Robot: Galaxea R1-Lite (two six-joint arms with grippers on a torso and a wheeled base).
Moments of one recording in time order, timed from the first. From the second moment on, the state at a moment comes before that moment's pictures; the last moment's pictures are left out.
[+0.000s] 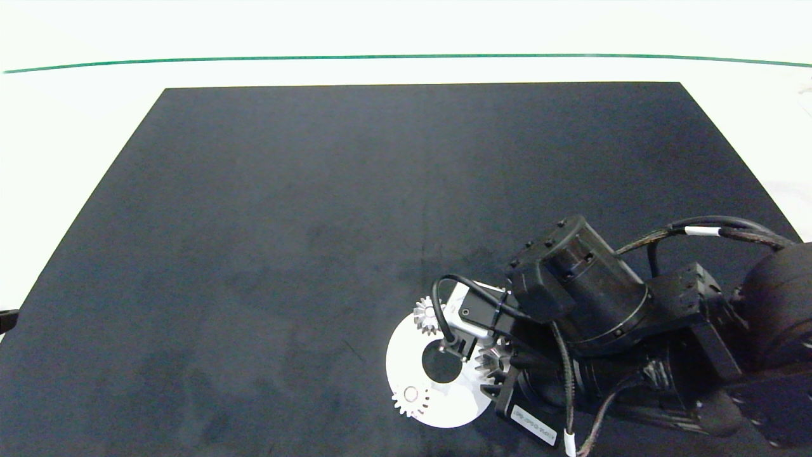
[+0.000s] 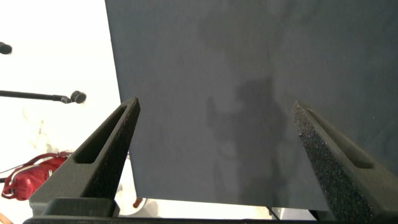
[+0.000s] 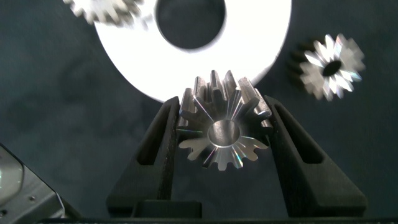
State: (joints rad) left arm 0.04 0.94 -1.18 0.76 0.14 0.25; right arm 0.91 1.70 -1.17 0.40 -0.30 -0.30
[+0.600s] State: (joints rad) left arm 0.04 0.94 -1.18 0.76 0.14 0.25; right arm 0.86 1.56 -0.95 0.38 -0.30 -0.30
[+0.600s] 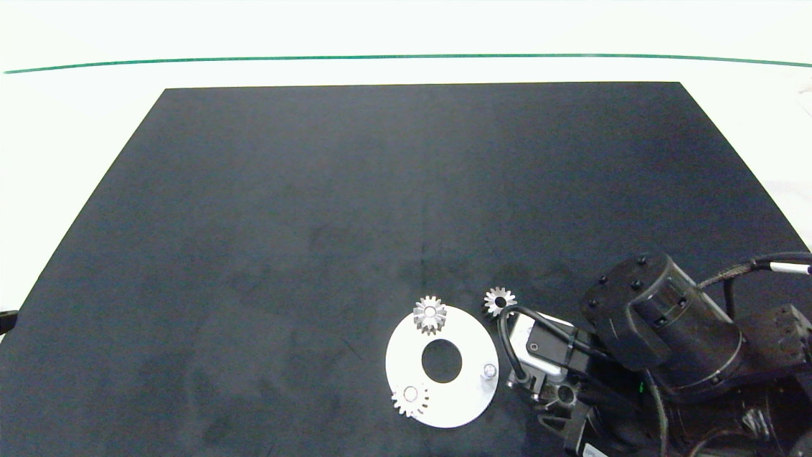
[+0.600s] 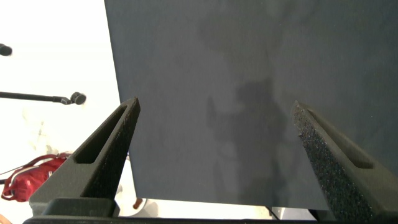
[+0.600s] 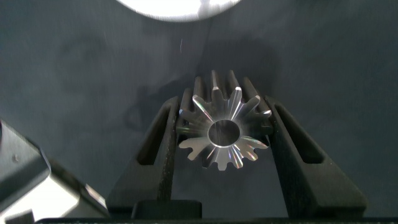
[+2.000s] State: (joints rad) left arm 0.02 0.93 -1.17 0.76 0.14 0.25; right arm 0.80 1.58 -0.98 0.25 -0.27 -0.28
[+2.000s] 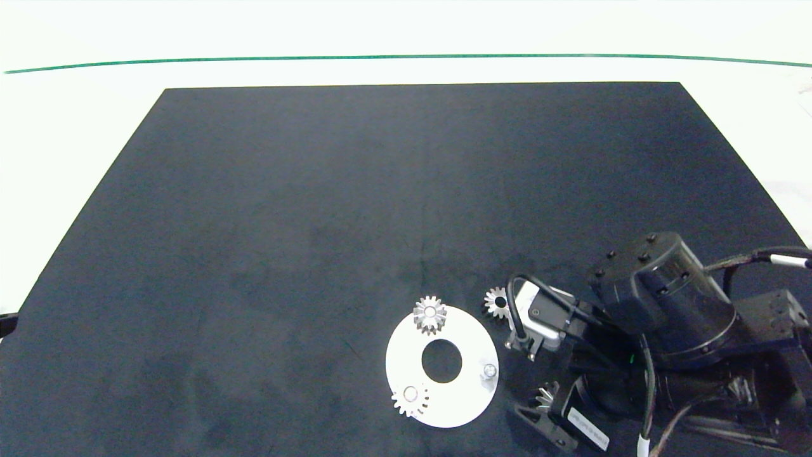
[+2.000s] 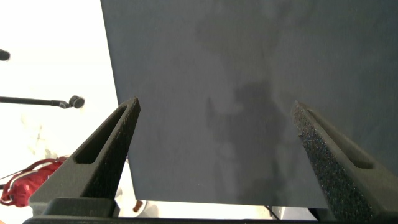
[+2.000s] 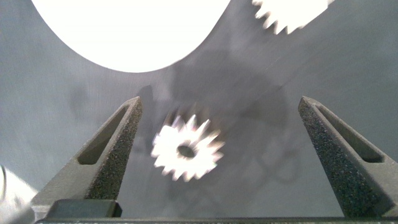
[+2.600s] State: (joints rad) left arm 0.02 0.93 -1.17 0.76 0.14 0.26; right arm 0.75 1.70 -1.28 0.38 -0.27 -0.26
